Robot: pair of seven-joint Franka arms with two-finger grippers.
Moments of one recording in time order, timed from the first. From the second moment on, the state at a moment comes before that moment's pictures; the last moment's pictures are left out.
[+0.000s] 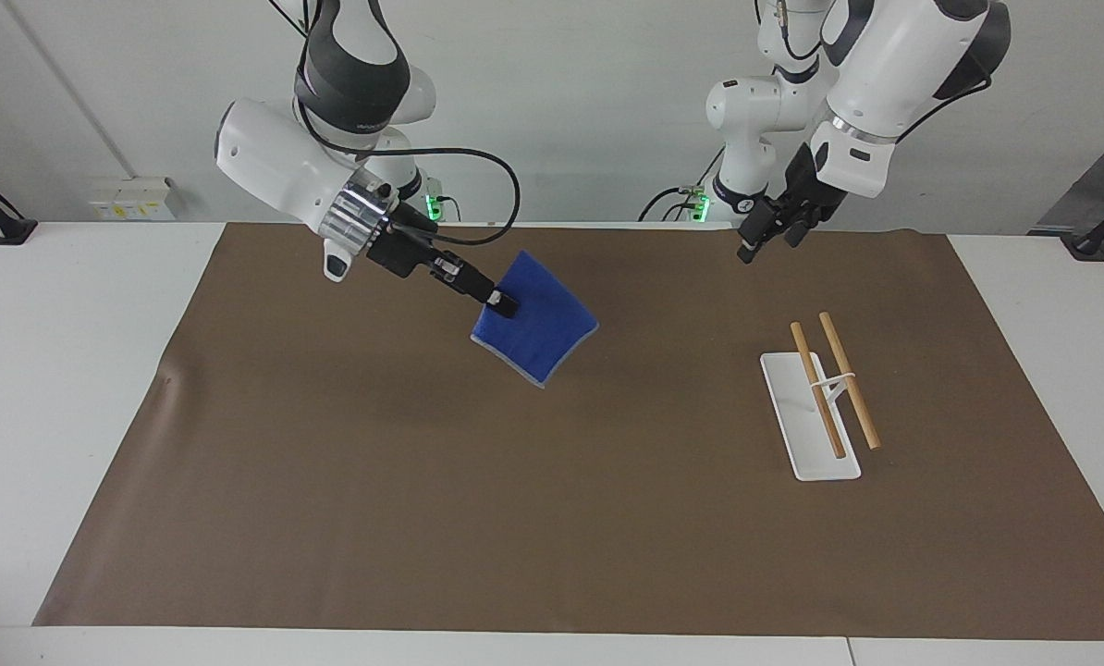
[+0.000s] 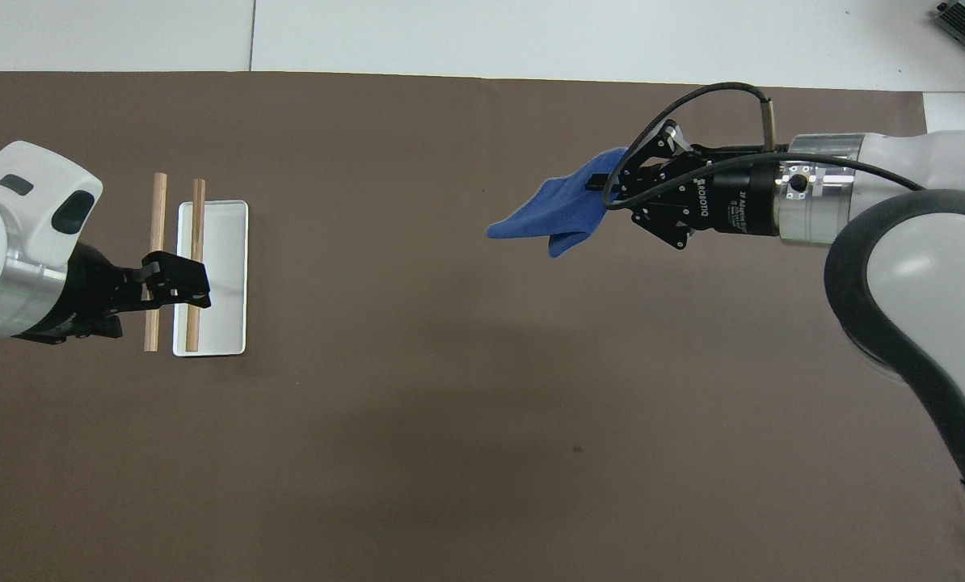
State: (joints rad) left arm 0.01 -0.12 -0.30 -1.78 -0.26 1.77 -0.81; right arm 0.11 0.08 0.13 -1.78 1.11 2.18 0.63
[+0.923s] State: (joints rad) left arm 0.01 -0.12 -0.48 -1.93 -0.39 2.44 -1.62; right arm 0.21 0.06 0.13 -1.84 1.43 2.34 0.66
